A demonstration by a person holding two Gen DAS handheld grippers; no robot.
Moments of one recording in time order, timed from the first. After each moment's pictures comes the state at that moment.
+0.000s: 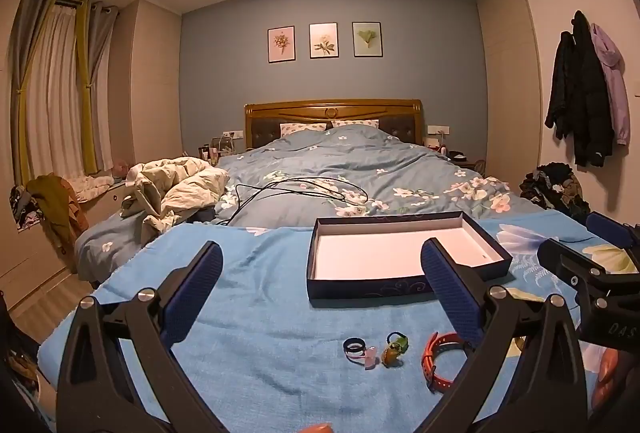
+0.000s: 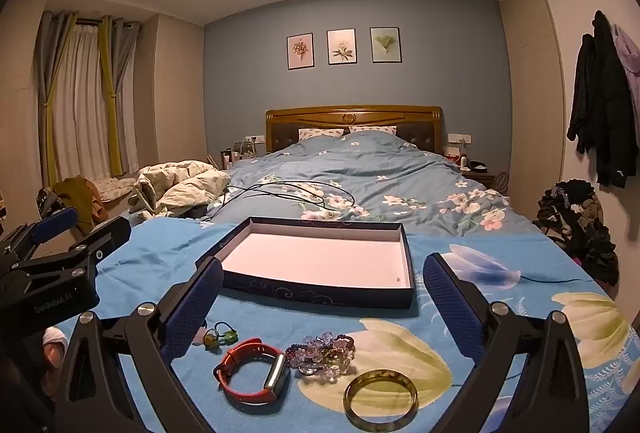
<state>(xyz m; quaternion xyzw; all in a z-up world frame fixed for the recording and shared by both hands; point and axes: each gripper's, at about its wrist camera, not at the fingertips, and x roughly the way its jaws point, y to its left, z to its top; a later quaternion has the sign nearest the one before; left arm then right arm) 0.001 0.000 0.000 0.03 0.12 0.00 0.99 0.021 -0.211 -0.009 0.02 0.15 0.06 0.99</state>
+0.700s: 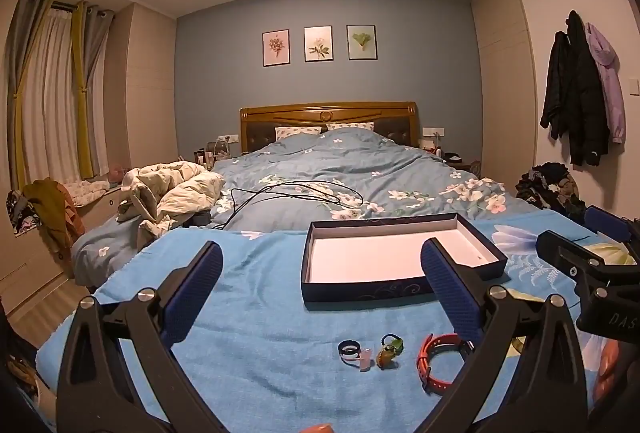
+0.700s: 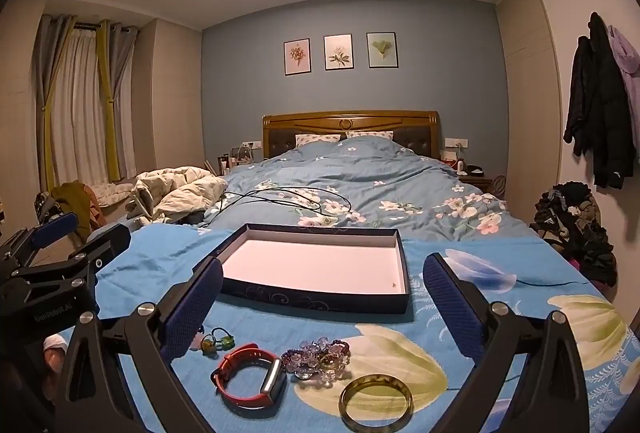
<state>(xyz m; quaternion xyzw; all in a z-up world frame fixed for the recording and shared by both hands) 0.005 -0.003 -0.001 0.03 0.11 -0.01 0.99 0.019 -0.212 -0.005 0.02 0.13 0.06 0.99</state>
